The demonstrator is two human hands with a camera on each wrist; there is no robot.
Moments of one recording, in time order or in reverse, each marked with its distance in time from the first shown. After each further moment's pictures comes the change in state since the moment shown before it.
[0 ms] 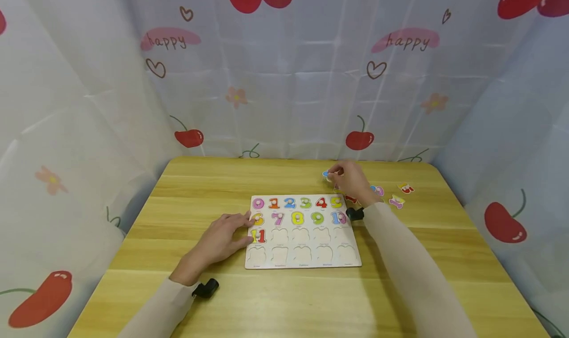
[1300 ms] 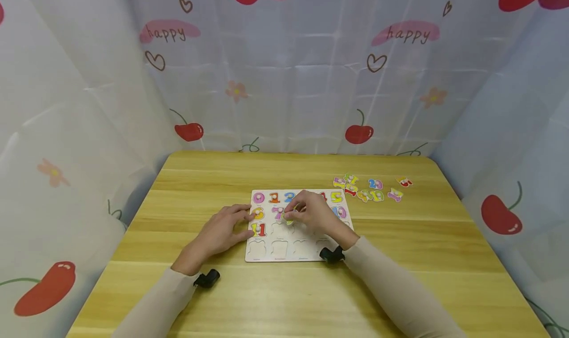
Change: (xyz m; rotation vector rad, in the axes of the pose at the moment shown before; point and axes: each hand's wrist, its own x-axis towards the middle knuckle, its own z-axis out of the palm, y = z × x) left_hand 0.004 -0.004 -0.002 0.016 -0.014 0.018; right_hand -0.092 -0.098 0.079 0.147 -0.175 -0.163
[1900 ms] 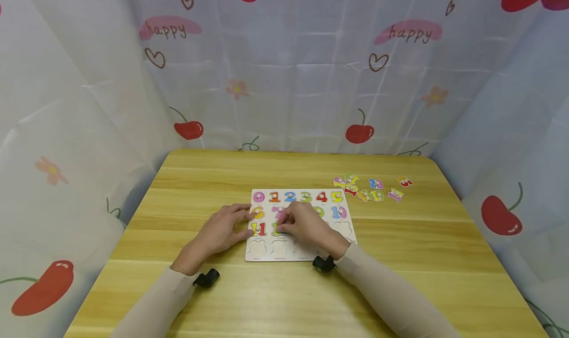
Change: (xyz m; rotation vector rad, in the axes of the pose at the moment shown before) left_hand -0.001 0.000 -0.001 0.005 0.005 0.004; right_hand -0.008 -0.018 0.030 -0.055 -0.103 -0.008
